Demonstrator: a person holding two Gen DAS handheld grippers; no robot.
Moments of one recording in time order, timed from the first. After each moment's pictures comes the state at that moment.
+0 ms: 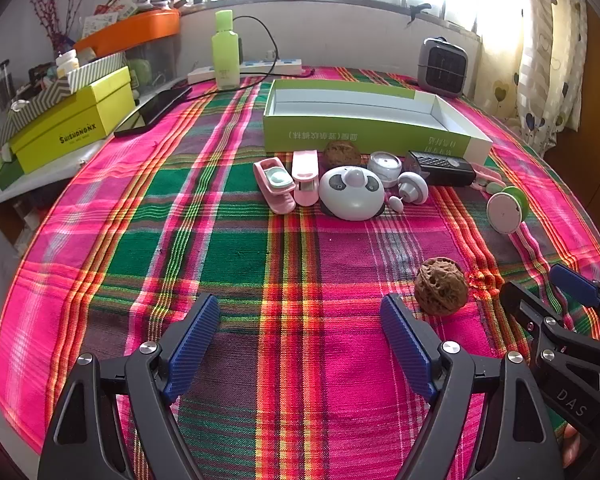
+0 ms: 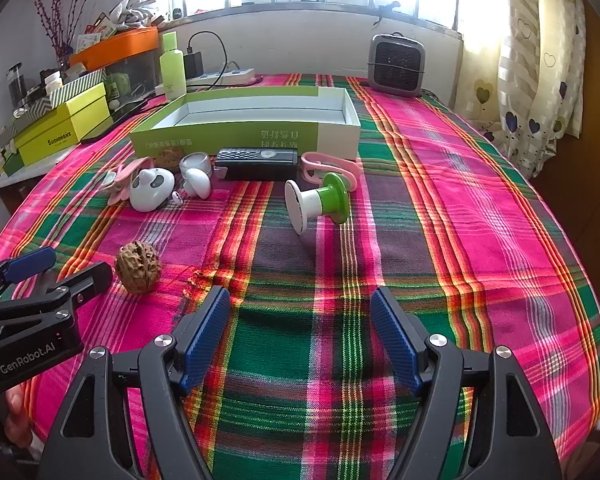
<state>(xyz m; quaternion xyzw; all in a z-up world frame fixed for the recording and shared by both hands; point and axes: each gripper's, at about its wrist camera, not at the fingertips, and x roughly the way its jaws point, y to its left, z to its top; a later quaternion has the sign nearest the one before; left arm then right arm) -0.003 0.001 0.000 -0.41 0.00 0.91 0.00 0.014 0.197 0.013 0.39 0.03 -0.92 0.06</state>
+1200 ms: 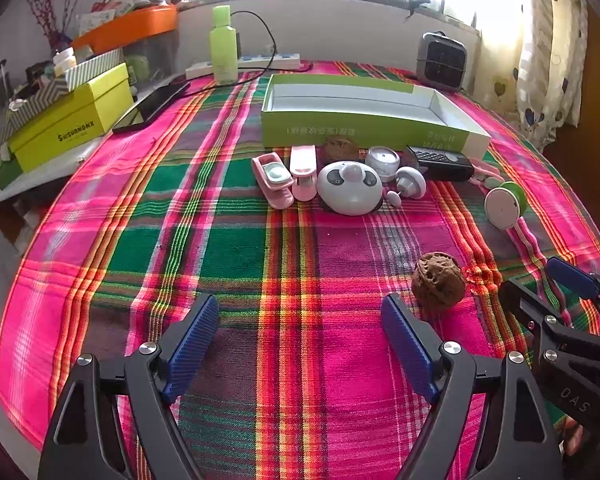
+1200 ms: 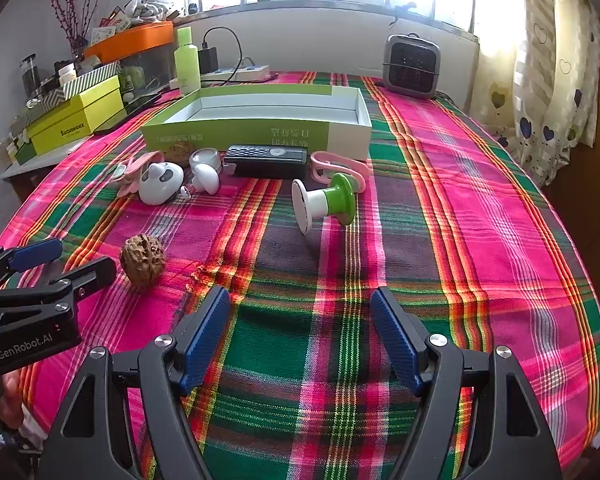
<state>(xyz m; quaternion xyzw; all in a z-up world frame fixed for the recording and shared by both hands) -0.002 -0.004 -0.001 -0.42 -0.01 0.91 0.01 0.013 0.198 0.013 0.39 0.04 -0.91 0.09</state>
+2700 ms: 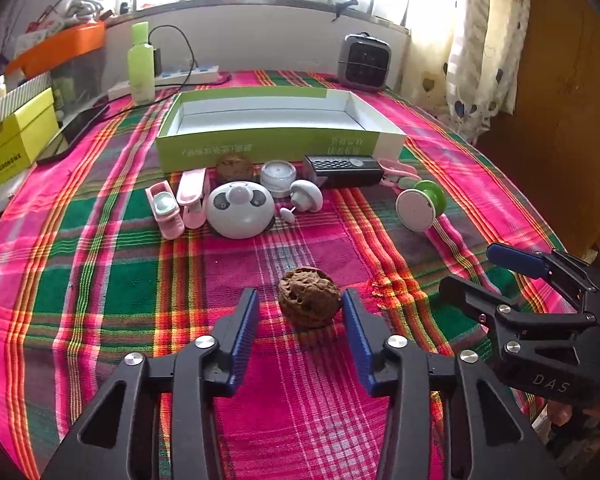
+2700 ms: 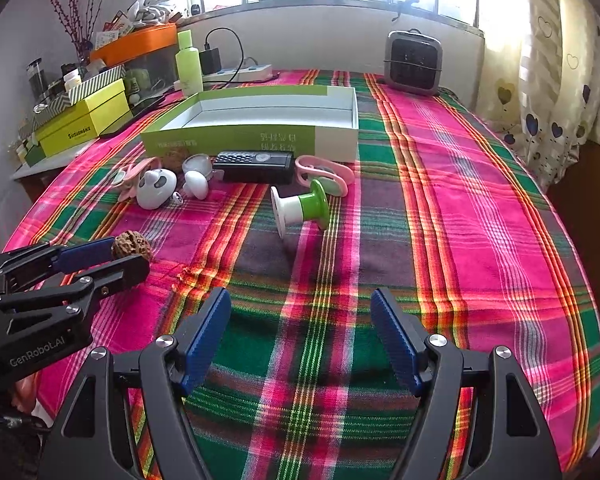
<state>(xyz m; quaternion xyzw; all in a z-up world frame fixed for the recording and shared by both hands) -0.009 0.031 0.008 -0.41 -0.01 0.90 0.13 0.007 0.218 0.022 0.40 0.03 -0.91 0.11</state>
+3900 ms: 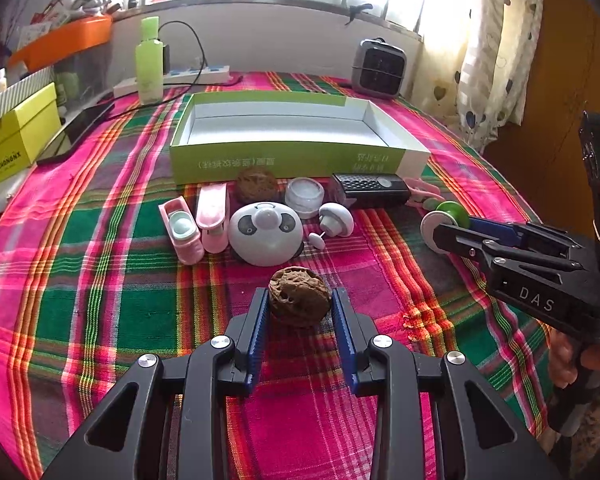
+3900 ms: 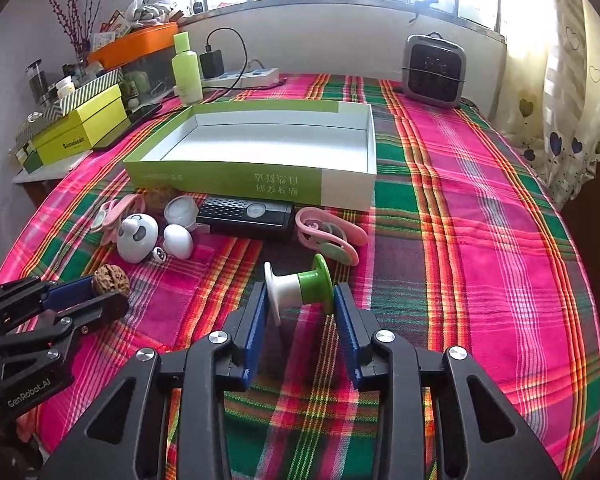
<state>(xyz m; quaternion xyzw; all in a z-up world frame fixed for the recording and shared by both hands) -0.034 0.017 0.005 -0.40 -0.02 0.91 0.13 -0.048 0.212 0.029 0.41 0.04 -0.90 0.13</state>
